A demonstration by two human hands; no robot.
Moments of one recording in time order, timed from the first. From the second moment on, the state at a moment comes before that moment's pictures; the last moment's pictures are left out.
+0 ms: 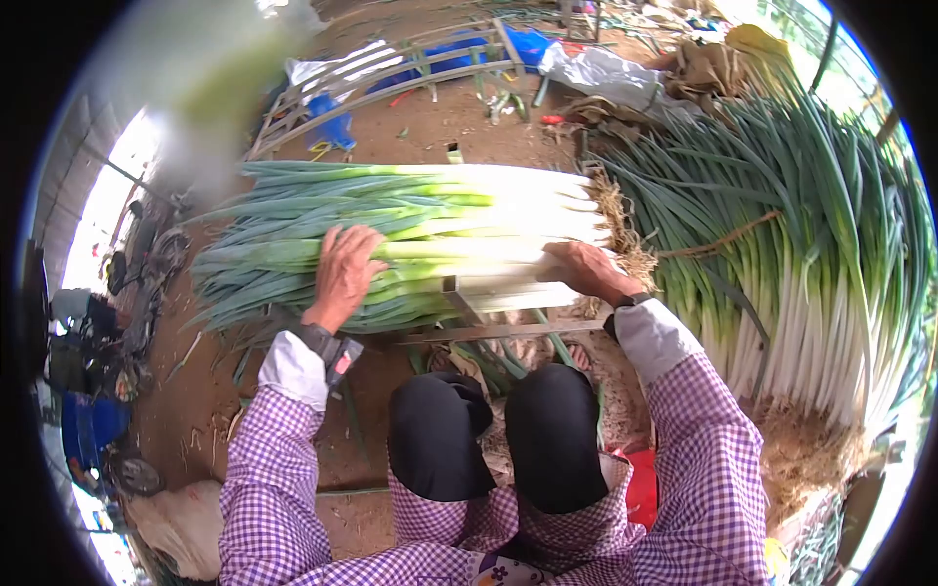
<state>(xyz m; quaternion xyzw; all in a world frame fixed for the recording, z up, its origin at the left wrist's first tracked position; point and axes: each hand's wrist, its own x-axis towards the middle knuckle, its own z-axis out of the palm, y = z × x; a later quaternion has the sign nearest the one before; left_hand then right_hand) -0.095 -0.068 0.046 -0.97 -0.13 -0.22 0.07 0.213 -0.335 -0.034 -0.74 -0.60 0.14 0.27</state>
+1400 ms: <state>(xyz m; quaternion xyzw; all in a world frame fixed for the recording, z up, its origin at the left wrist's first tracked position) -0.101 -0.100 0.004 -0.96 -0.15 -0.16 0.15 0.198 -0.351 -0.086 -0.76 -0.54 -0.10 0.34</state>
